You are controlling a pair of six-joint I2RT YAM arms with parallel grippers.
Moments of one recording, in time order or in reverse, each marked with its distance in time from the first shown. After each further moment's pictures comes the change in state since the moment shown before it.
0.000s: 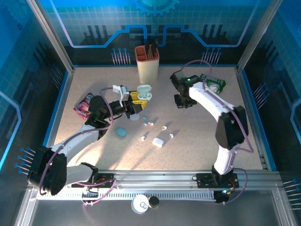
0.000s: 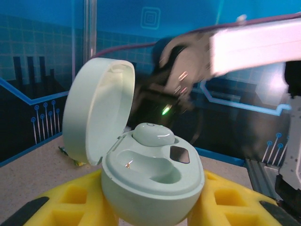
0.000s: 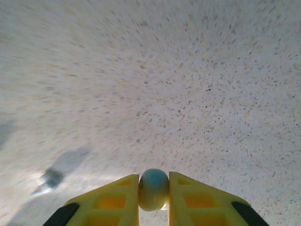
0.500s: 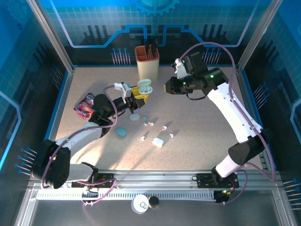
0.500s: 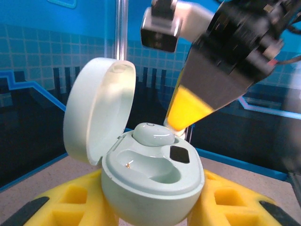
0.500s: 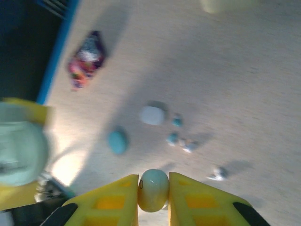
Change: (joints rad) left arm -0.029 0.081 0.035 0.049 -0.158 0.071; right arm 0.050 -0.182 0.240 0.069 -0.544 0.048
